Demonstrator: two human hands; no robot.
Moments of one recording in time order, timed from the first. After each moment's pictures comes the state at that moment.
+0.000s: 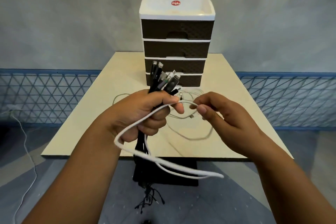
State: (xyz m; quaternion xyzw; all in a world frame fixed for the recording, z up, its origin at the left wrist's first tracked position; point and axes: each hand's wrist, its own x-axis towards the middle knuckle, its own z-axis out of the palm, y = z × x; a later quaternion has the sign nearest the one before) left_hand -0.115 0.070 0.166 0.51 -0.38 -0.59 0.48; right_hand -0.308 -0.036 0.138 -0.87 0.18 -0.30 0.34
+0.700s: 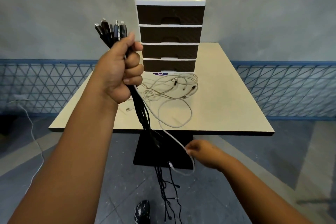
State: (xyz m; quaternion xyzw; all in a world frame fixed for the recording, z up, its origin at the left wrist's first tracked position) left_hand -0.140 0.097 0.184 0.46 -0.30 -0.42 0.72; right_hand -0.348 -0.020 -0.035 -0.83 0.38 0.06 0.40
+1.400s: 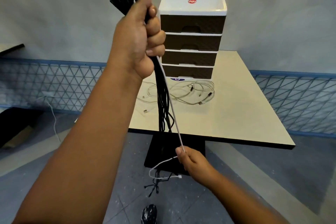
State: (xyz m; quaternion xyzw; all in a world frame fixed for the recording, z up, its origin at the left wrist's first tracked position) left_hand -0.150 0.101 0.239 0.38 -0.35 -0.33 0.79; right_hand -0.313 0.039 -0.045 -0.83 0.19 -0.14 0.51
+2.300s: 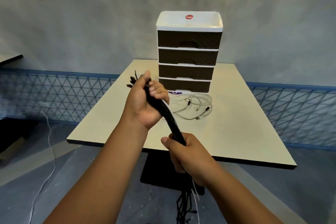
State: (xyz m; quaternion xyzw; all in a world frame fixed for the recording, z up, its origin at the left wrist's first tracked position) left_hand -0.132 0.068 0.150 0.19 -0.06 -0.55 0.81; right_hand -0.286 0.040 0.080 -0.68 0.24 -0.15 0.68
